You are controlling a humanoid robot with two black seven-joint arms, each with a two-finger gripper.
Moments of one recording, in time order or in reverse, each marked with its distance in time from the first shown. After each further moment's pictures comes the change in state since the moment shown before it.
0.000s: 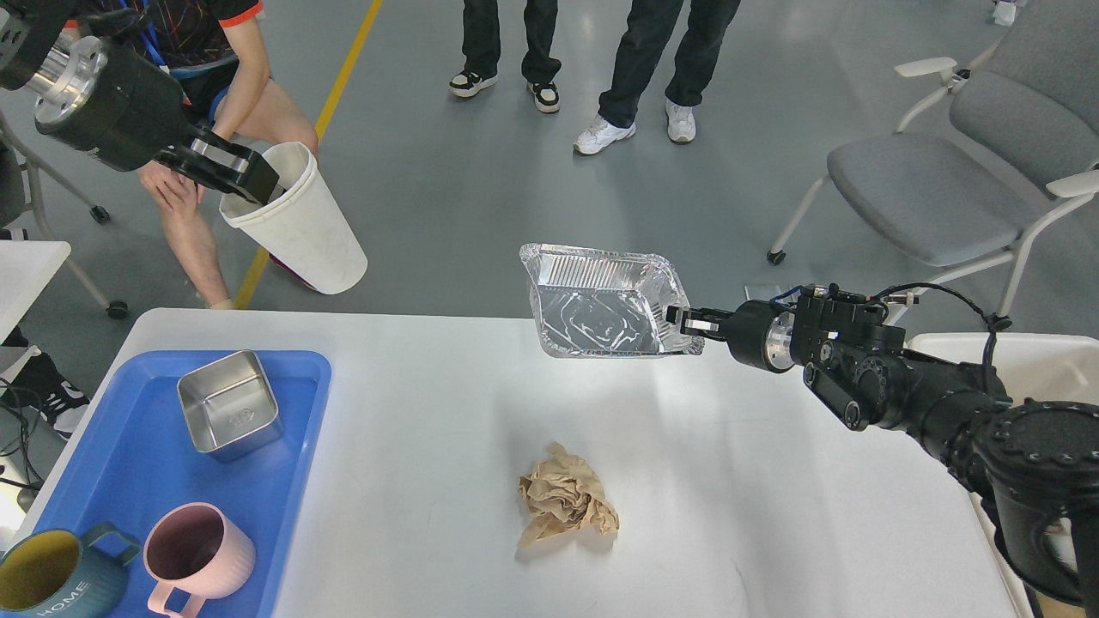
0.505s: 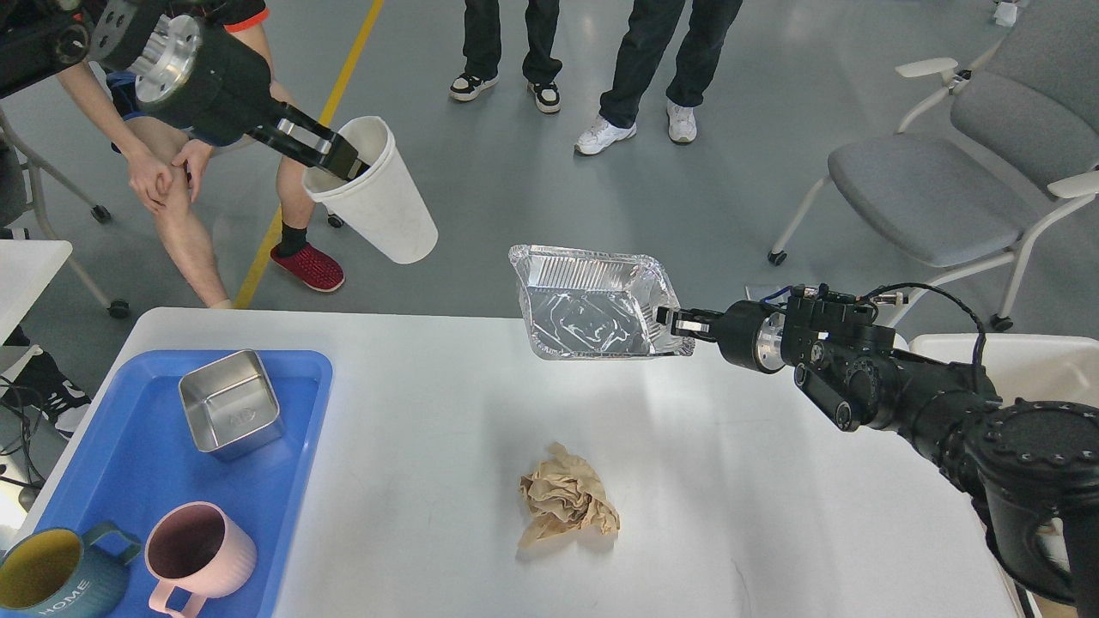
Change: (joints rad) left arm 0.040 -0.197 -0.067 0.123 -0.031 0.100 0.018; right arm 0.003 0.022 0.000 0.001 0.000 -0.001 0.000
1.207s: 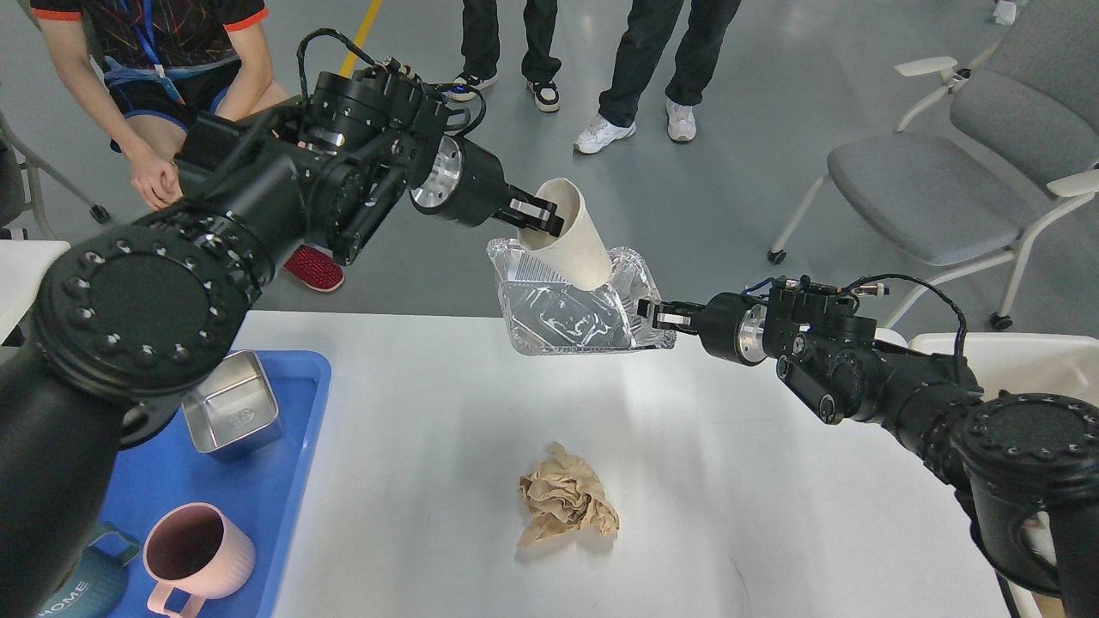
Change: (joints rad) left arm 0.464 -0.695 -0.061 0.817 -0.190 0.109 0.037; right arm 0.025 0.026 0.003 0.000 0.000 0.001 -0.001
